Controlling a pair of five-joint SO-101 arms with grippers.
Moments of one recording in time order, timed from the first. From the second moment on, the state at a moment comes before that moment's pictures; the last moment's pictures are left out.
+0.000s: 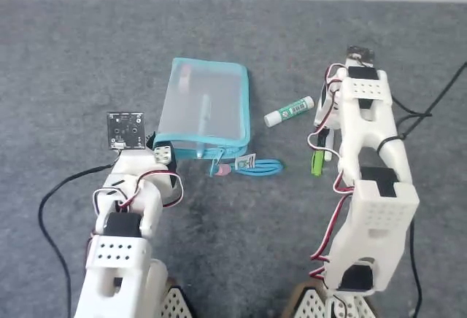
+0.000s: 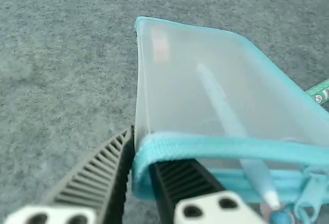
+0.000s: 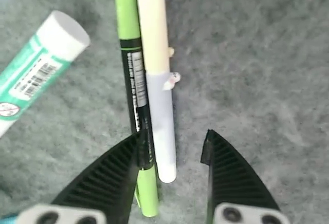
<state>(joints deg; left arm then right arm) -3.7 -63.5 84.8 26.3 9.6 -0.2 28.4 -9.0 74.3 -12.4</state>
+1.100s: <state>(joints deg) -3.7 -63.5 84.8 26.3 9.6 2.9 30.3 -7.2 80.4 -9.8</state>
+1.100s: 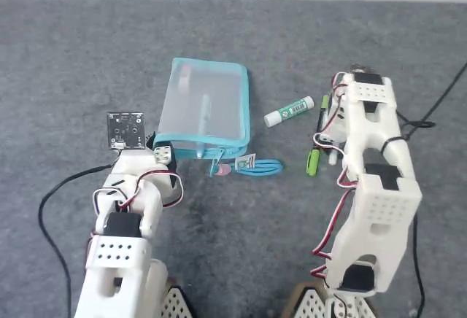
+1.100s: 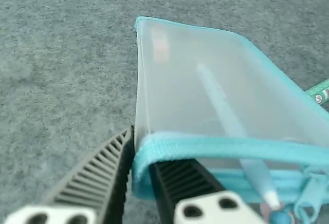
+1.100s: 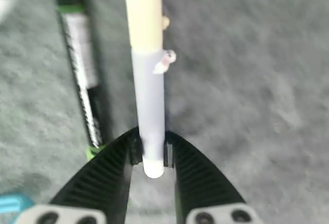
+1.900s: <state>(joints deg) -3.7 -63.5 84.8 26.3 9.6 -7.6 -29.5 14.2 94.6 16.3</state>
